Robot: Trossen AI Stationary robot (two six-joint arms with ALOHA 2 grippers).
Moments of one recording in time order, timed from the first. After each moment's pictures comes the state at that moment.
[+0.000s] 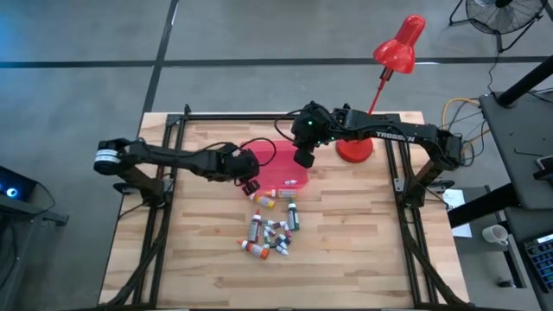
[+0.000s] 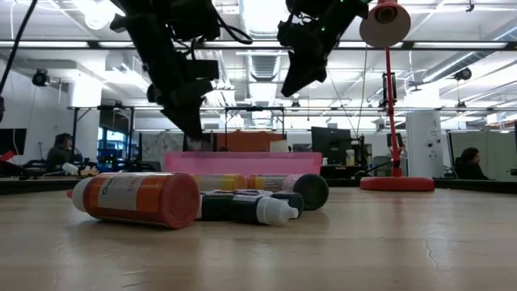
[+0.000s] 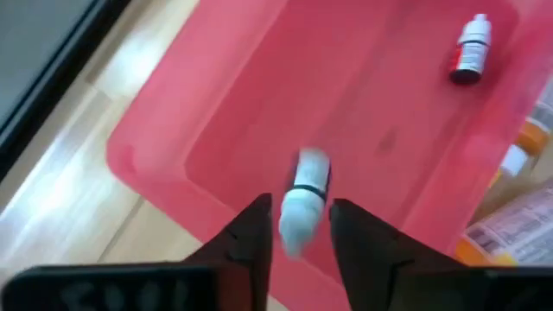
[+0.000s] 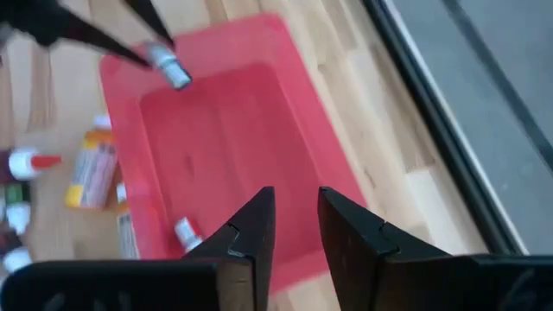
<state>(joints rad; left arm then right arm) 0.07 1.48 1.00 -0.59 -0.44 -0.38 -0.32 1.65 1.45 -0.69 0.02 0.00</state>
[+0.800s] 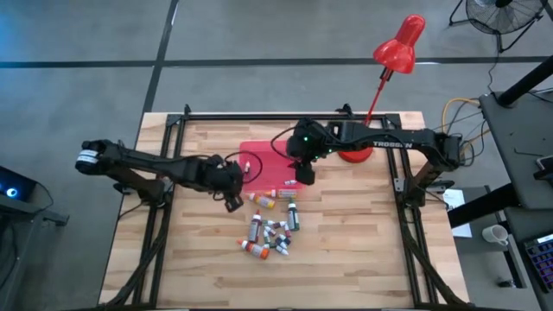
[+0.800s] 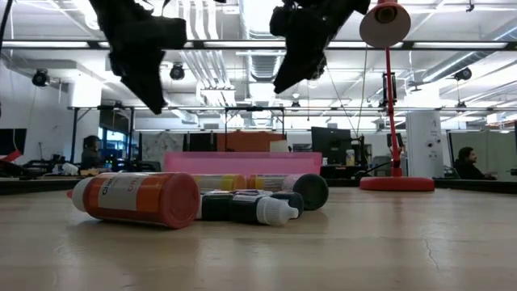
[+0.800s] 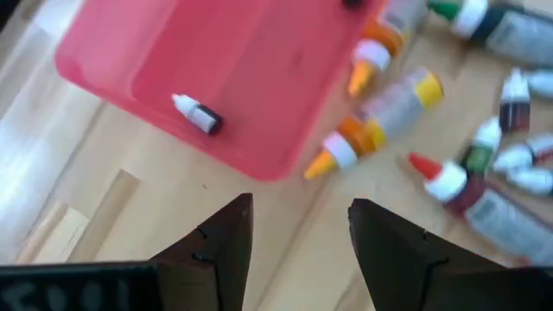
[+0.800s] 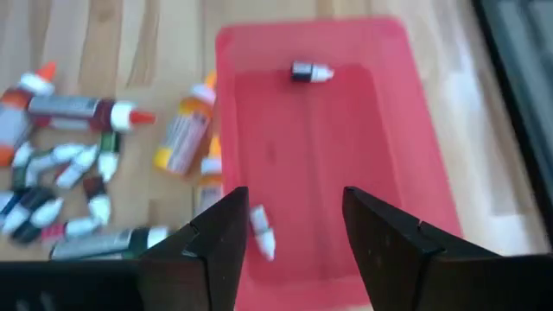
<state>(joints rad) -0.12 1.30 1.02 -0.87 -0.33 -0.55 -0.21 1.67 1.43 -0.66 -0.06 -0.08</state>
